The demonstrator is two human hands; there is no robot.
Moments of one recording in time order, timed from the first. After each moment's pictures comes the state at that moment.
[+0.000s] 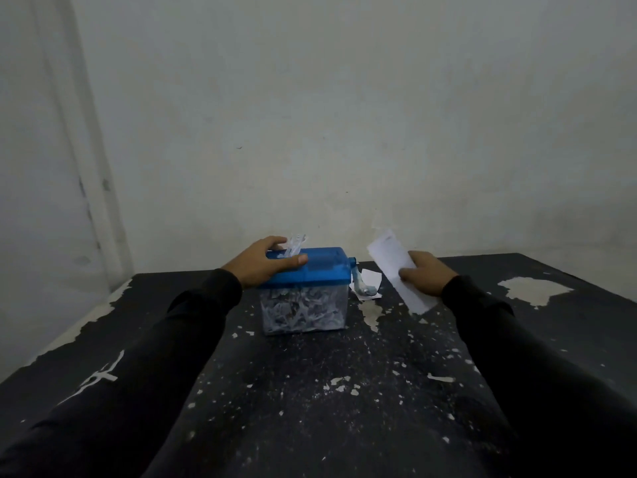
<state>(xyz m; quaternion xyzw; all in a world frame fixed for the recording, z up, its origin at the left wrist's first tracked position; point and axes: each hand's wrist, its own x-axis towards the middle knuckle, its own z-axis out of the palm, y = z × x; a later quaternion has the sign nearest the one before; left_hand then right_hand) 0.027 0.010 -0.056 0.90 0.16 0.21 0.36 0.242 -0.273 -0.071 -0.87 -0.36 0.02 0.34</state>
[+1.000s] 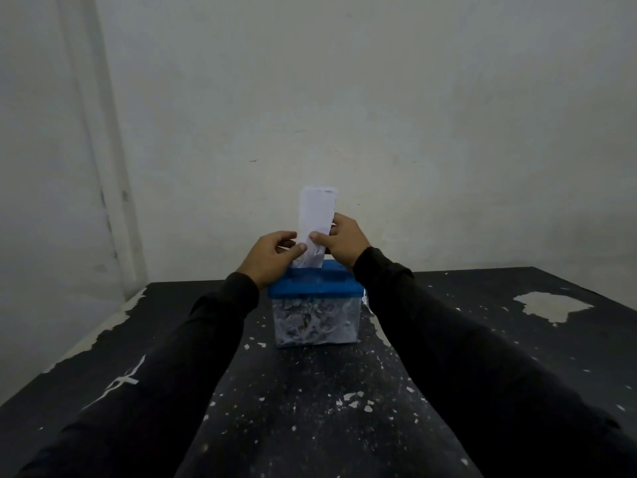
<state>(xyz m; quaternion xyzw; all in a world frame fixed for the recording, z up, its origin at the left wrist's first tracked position) 0.027 -0.003 -0.034 0.85 0.13 0.35 0.36 0.162 -0.120 -0.013 -0.66 -0.43 0.09 0.61</state>
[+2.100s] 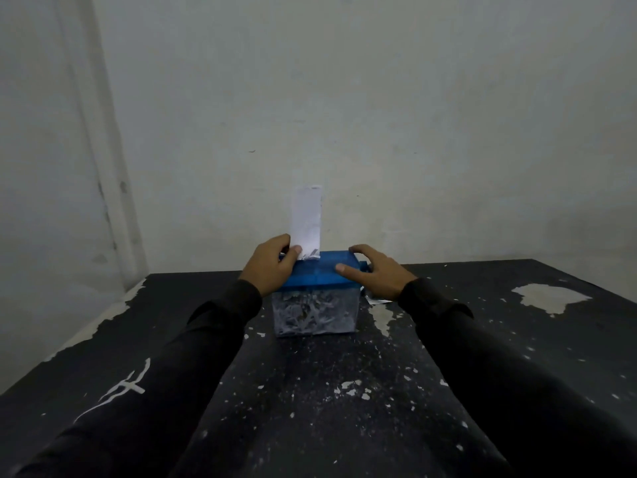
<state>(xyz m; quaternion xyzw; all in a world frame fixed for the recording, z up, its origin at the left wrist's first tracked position) 0.029 0.001 -0.066 0.88 0.10 0.39 0.23 0.183 -0.207 -0.066 -0.80 -0.45 0.09 0.38</state>
